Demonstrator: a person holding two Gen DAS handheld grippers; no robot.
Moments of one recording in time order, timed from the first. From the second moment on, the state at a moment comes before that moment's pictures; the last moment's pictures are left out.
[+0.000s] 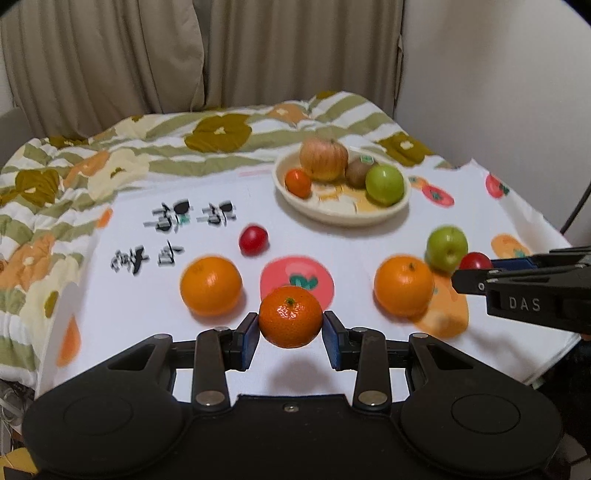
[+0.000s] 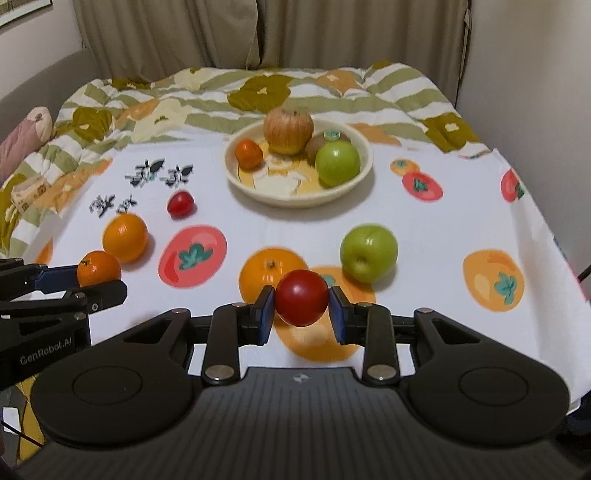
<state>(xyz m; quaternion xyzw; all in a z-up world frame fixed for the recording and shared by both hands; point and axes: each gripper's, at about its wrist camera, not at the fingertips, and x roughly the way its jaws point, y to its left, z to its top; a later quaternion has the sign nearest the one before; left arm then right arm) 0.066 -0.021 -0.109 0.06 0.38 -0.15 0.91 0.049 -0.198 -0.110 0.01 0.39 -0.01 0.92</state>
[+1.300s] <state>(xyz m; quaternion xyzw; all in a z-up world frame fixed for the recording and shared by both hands) 0.238 -0.125 -0.119 0.09 0.41 -0.13 0.90 0.220 -0.278 -0.111 0.00 0.41 0.08 0.91</state>
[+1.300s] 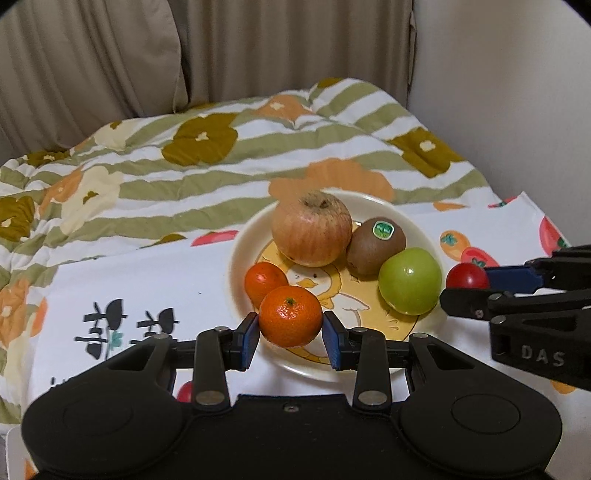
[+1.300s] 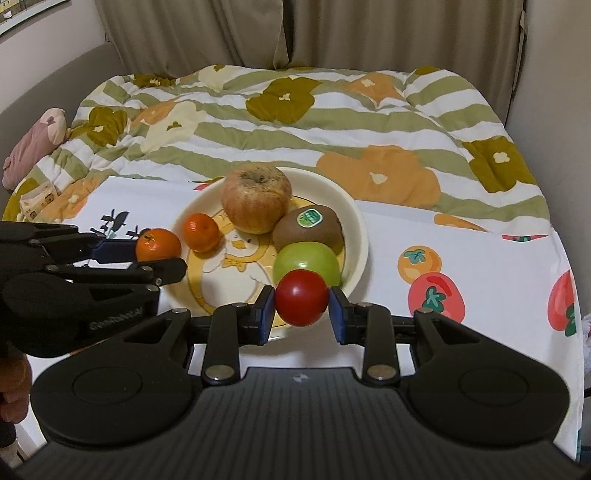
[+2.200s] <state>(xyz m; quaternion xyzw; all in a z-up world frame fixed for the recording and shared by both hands) 0.227 -0.120 -0.122 0.10 0.43 -0.12 0.89 0.238 -0.273 -0.104 0.00 0.40 0.11 0.91</state>
